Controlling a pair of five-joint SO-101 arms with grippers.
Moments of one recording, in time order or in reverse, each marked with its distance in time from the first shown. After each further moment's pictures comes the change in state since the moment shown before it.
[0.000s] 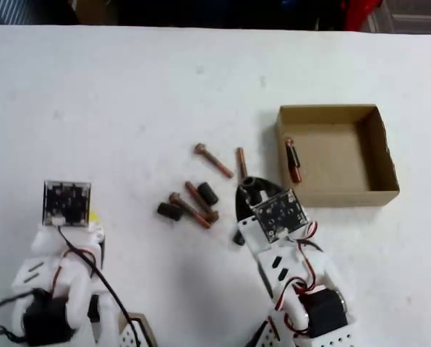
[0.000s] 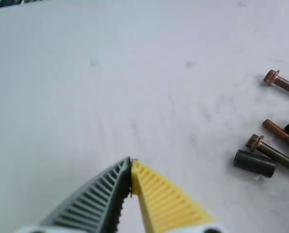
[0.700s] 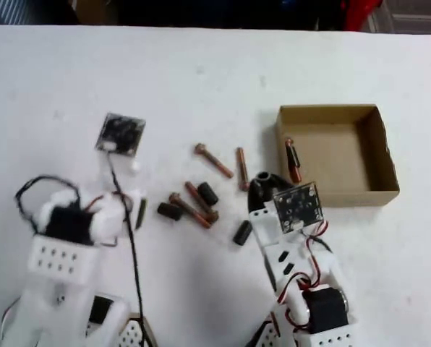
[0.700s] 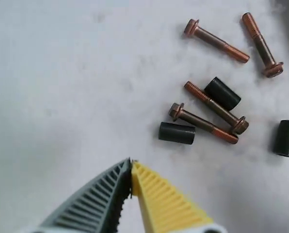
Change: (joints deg) left arm 21.8 47.6 -23.6 -1.5 12.5; right arm 6.0 0.0 1.1 -1.3 -5.5
